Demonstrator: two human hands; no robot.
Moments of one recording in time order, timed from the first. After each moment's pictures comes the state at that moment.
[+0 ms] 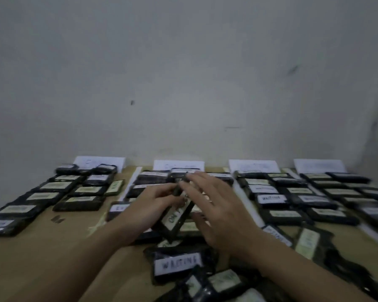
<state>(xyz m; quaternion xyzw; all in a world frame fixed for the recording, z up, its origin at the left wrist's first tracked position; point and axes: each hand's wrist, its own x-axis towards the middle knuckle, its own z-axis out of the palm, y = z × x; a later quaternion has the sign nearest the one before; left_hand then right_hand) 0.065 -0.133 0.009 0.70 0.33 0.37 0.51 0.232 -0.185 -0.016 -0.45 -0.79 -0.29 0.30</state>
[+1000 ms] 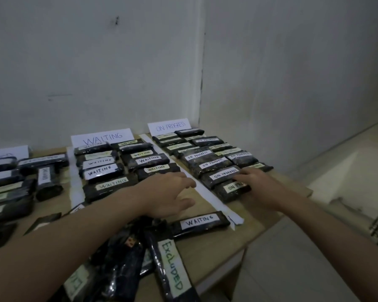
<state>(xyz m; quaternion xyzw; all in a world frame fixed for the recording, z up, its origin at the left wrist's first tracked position) 0.403 -0.264 -0.011 1.00 0.04 0.01 0.04 0.601 -0.432 -0.053 -0.87 -0.49 -0.06 0.04</state>
